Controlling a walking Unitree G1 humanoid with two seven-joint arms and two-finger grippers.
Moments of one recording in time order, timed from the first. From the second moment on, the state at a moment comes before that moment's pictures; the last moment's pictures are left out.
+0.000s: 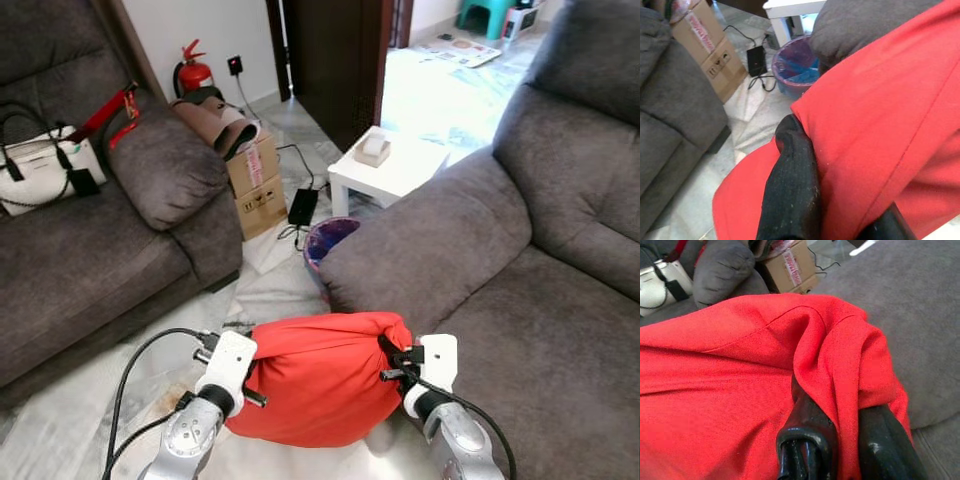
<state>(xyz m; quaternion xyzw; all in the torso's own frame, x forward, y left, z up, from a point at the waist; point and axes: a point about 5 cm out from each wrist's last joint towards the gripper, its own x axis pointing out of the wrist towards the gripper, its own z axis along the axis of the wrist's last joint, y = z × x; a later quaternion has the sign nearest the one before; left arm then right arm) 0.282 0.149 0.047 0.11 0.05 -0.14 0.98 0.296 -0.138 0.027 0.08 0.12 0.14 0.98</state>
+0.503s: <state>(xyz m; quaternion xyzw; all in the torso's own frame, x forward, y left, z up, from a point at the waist) 0.286 0.137 0.053 0.10 0.03 -0.16 0.98 0.297 -0.147 0.025 0.07 0.12 0.11 0.98</state>
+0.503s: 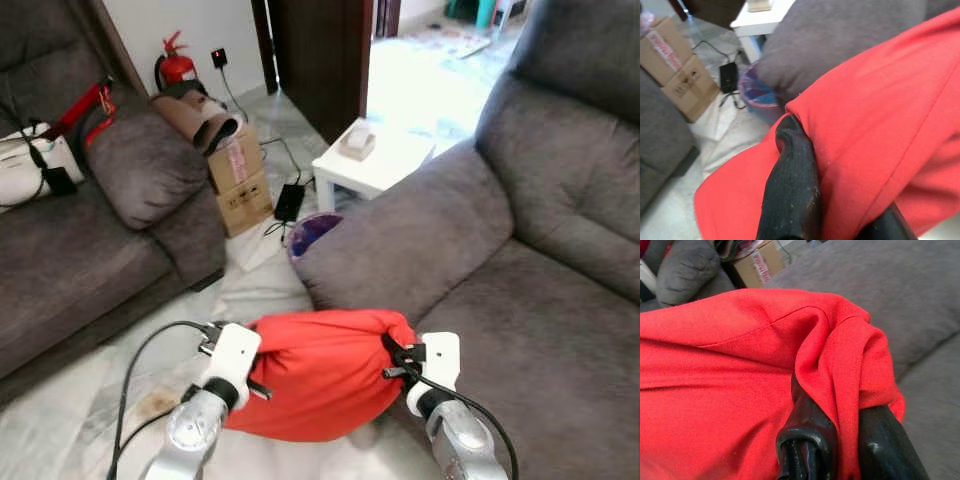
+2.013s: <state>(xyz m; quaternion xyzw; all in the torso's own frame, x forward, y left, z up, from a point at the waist) 0.283 0.130 0.050 0.09 0.04 -0.19 0.98 0.296 -0.152 0.020 0.07 0.14 0.07 0.99</state>
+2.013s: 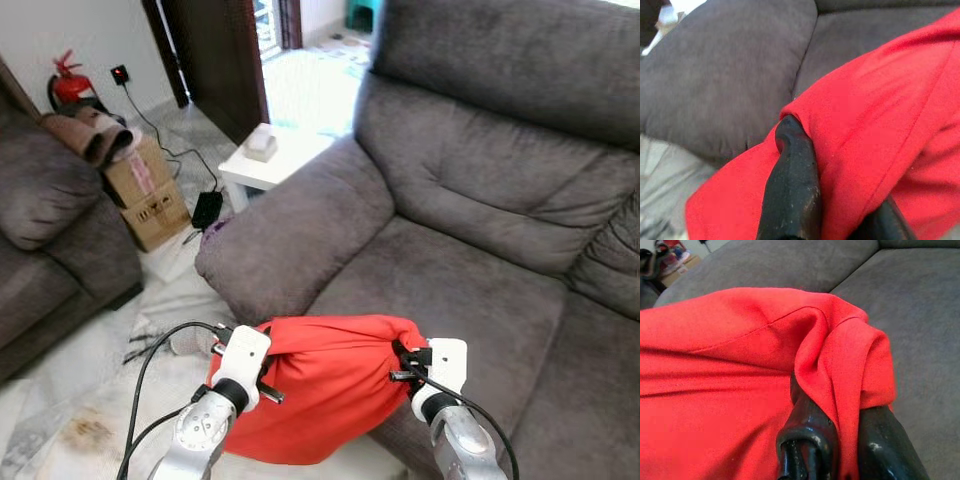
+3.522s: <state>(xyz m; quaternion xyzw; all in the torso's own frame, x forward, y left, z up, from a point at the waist) 0.281 0.121 0.047 0.06 0.04 -0.20 0.98 0.297 -0.160 0.021 0.07 0.13 0.05 0.99</state>
